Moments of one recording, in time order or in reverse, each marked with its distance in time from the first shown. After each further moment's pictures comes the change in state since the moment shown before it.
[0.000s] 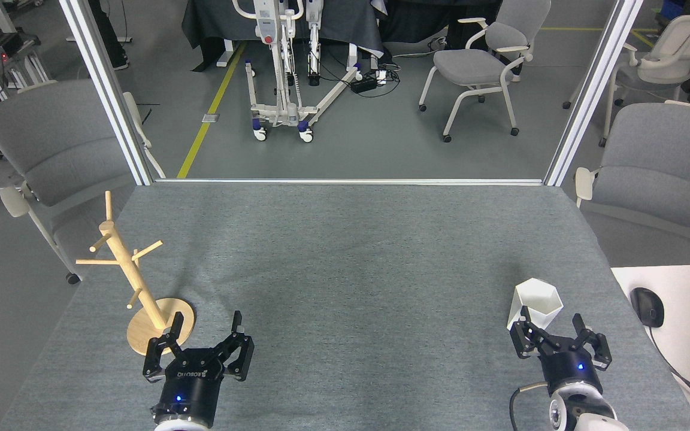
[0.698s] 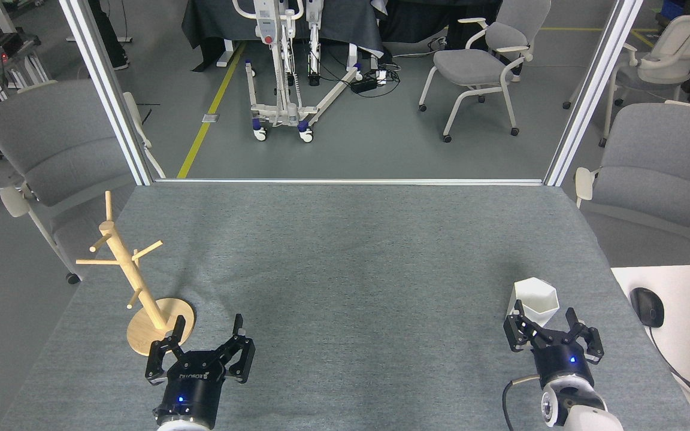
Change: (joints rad) left arm -0.007 -0.001 0.004 0.032 0.001 0.002 0.000; right arm -0.030 0.020 0.005 0.031 0.007 0.013 -0.001
